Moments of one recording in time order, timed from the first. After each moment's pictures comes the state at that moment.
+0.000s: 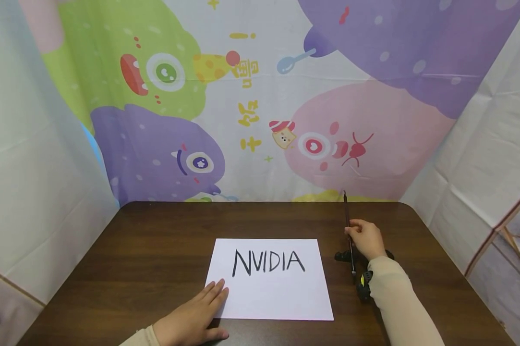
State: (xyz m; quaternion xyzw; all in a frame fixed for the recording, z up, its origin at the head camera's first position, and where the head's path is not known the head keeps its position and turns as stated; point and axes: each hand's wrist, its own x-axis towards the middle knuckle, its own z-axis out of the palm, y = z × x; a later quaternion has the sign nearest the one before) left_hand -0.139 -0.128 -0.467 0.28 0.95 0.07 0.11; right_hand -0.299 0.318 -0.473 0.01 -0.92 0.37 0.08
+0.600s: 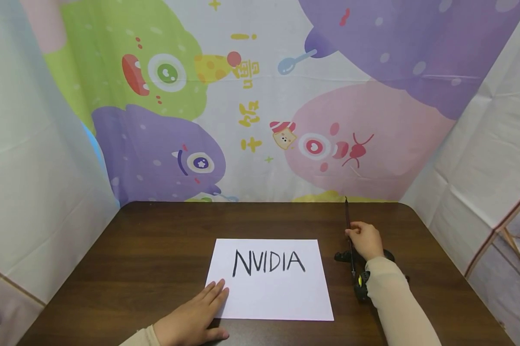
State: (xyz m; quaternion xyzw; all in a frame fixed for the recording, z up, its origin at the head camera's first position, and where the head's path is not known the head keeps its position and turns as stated) left_hand -0.140 -0.129 -0.470 0.29 0.95 0.07 0.10; right_hand -0.300 0.316 -0.481 0.00 -0.94 0.34 0.09
